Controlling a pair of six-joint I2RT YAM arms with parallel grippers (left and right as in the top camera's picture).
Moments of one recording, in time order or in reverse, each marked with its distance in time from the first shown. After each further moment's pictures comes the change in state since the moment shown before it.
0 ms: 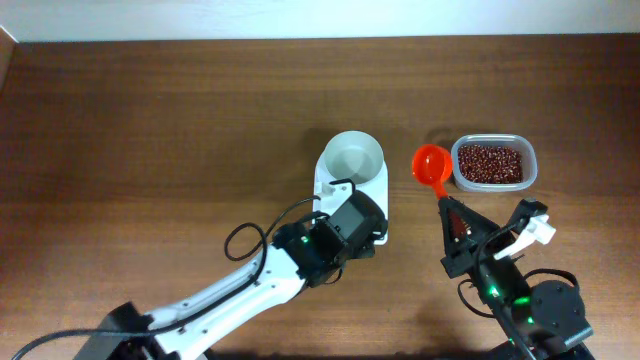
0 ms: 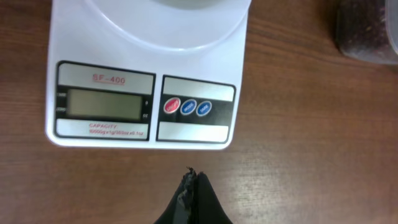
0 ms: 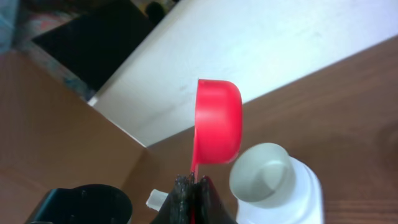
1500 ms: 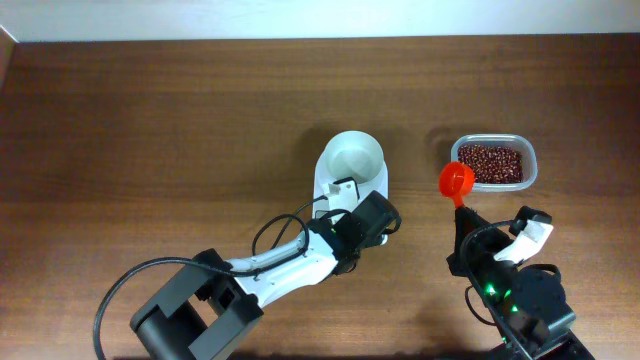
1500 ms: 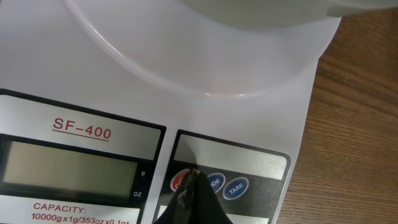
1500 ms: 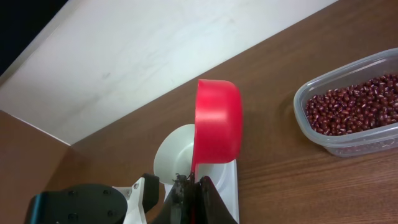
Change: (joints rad) left arm 0.000 0.276 -0.001 0.231 -0.126 -0.114; right arm 0.000 0.000 0.001 -0.224 0.194 -0.040
